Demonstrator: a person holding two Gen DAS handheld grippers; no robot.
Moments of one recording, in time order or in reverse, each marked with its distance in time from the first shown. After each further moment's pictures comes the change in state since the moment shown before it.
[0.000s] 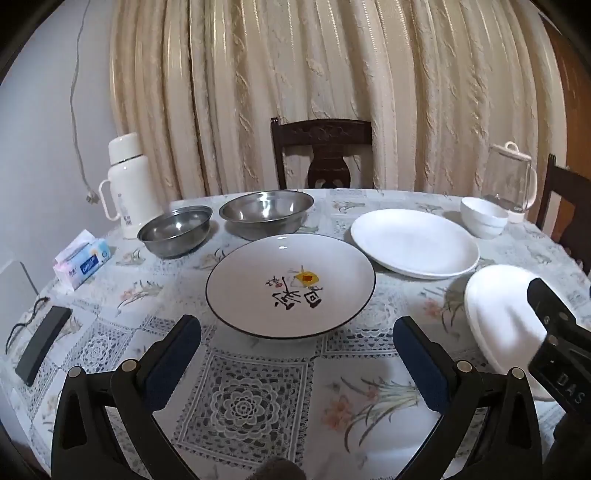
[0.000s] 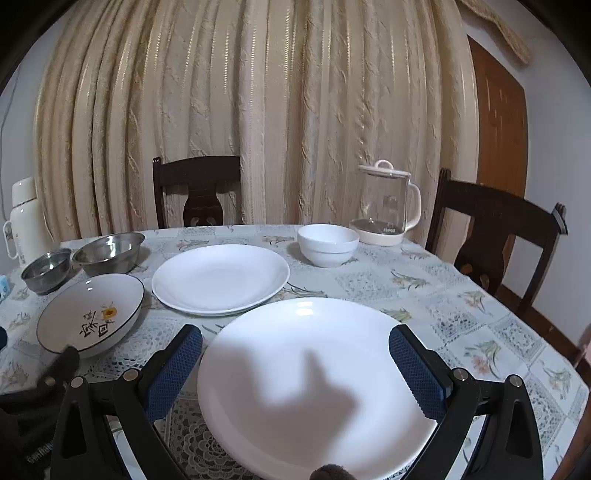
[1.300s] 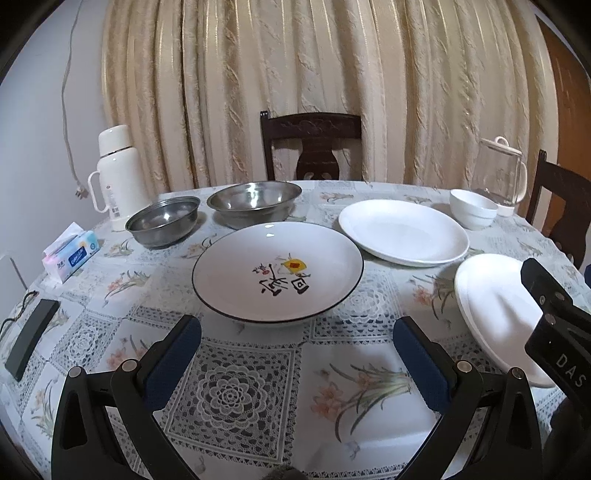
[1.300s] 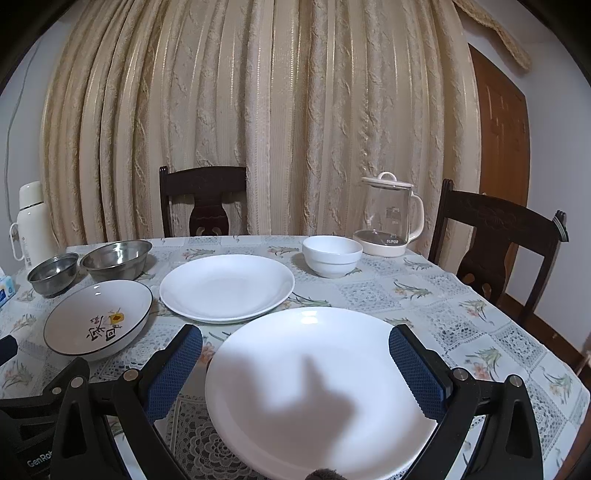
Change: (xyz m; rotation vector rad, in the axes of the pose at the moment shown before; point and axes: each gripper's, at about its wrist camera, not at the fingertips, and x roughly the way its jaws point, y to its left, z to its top) left arm -0.002 0.004 -0.001 -0.025 0.037 -0.061; right arm -0.009 0.003 0.002 -0.017 -0.043 0.015
